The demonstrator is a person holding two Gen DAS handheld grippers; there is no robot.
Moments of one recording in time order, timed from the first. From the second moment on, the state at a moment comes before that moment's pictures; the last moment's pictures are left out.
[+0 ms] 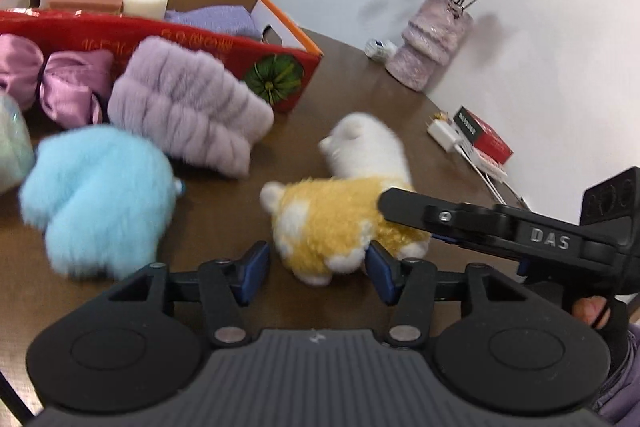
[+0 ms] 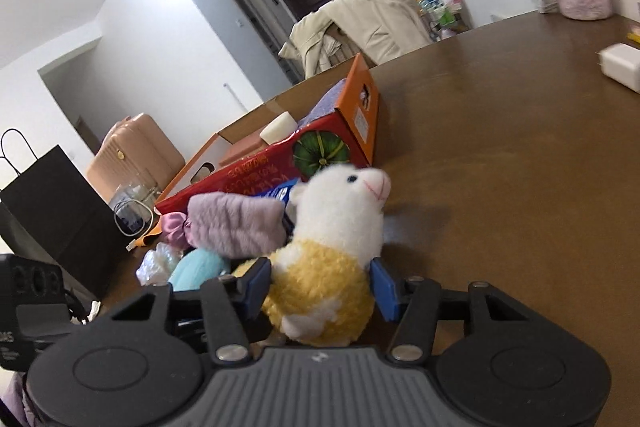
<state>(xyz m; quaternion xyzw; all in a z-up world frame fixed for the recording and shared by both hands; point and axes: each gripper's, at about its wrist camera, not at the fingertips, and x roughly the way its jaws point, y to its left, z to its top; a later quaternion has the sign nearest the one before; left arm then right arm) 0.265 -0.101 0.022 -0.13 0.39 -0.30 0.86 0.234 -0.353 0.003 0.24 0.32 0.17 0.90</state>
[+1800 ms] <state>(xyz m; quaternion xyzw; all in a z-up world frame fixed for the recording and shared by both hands) 0.371 -0.020 0.157 -0.05 0.27 -0.20 0.94 0.385 -0.307 0.147 0.07 0.29 0.16 0.94</state>
